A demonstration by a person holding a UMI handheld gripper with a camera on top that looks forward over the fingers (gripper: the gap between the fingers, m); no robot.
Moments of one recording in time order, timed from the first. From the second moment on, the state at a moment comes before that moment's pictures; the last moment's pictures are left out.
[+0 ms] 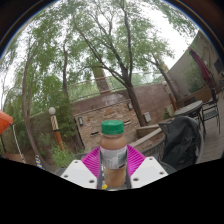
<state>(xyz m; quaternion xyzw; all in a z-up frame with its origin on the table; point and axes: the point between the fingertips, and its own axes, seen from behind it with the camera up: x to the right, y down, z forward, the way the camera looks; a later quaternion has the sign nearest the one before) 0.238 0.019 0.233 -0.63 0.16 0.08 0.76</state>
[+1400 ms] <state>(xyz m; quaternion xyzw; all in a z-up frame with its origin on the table) 0.274 -0.151 0.104 -0.74 0.15 -0.10 0.65</state>
